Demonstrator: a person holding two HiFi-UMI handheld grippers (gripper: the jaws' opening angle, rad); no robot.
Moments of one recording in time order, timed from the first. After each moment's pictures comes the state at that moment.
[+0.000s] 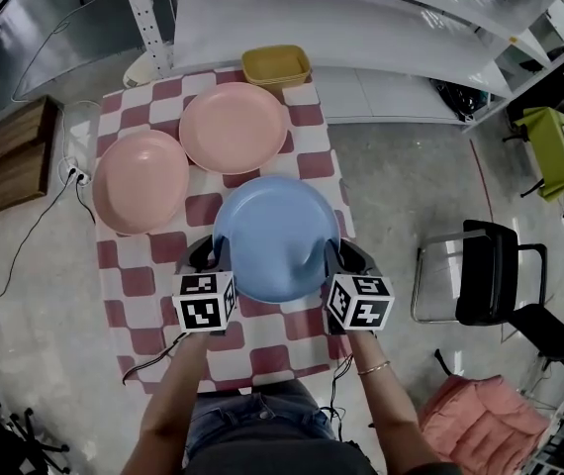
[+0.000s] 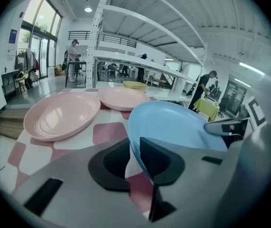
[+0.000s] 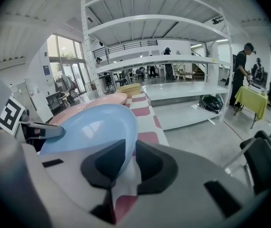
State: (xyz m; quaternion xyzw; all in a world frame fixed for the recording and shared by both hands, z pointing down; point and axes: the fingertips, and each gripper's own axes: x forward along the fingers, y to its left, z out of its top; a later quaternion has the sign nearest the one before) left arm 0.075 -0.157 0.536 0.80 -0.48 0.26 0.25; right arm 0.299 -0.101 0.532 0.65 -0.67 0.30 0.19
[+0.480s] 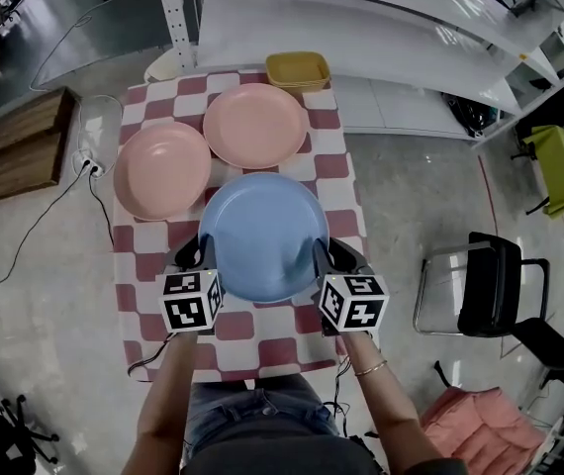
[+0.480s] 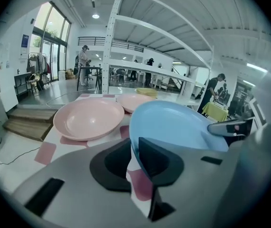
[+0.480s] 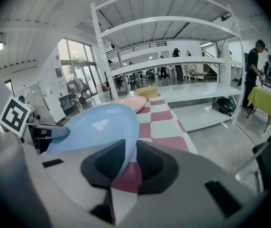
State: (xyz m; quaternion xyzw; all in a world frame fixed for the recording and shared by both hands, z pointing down) left arm 0.009 -0.145 0.511 0.78 -0.53 0.24 0.25; right arm 0.237 -0.102 0.508 0.61 -0.72 0.29 0.17
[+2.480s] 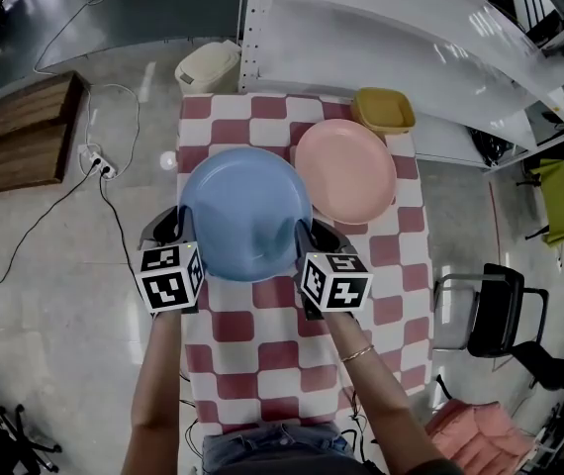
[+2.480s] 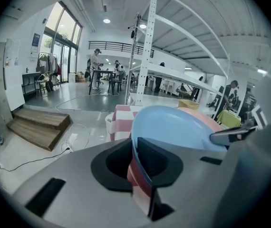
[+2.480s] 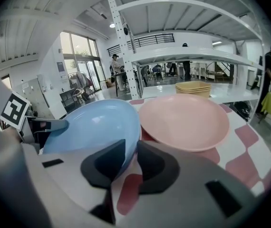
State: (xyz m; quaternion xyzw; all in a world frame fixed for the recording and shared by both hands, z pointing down) left arm -0.217 -0.345 0.521 0.76 -0.57 0.21 0.24; right arm 0.011 -0.304 0.535 0.59 -0.73 0.29 0.19
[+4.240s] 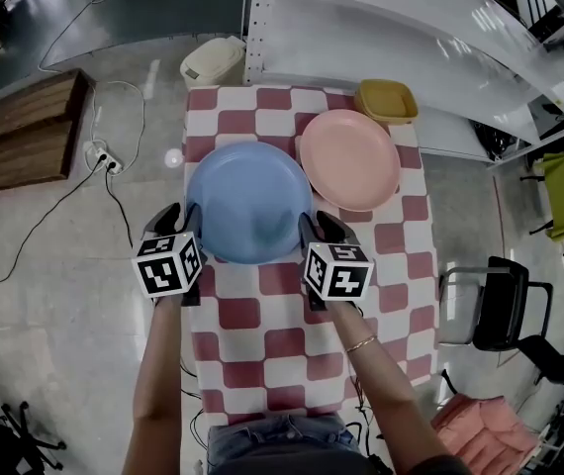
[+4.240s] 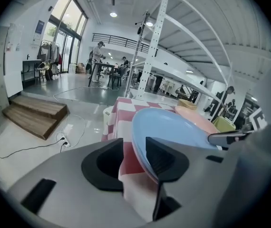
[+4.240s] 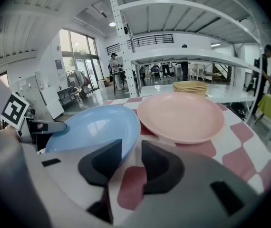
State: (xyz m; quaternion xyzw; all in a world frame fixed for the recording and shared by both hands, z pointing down) left arm -0.230 -0.330 0.543 0.76 -0.55 0.19 0.29; right arm 0.010 -0.292 0.541 0.60 -0.72 0.28 0.20
